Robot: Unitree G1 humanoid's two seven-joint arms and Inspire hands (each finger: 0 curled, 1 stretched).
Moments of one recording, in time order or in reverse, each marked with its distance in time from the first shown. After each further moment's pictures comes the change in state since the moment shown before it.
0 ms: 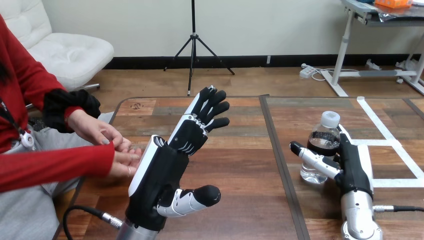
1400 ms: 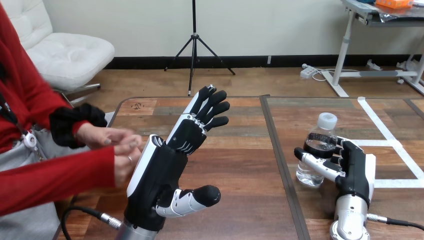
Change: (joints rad) left arm 0.011 0.000 0.003 -0.024 0.018 0.002 0.023; right arm 0.000 0.073 -0.080 0.000 0.059 -0.002 -0.123
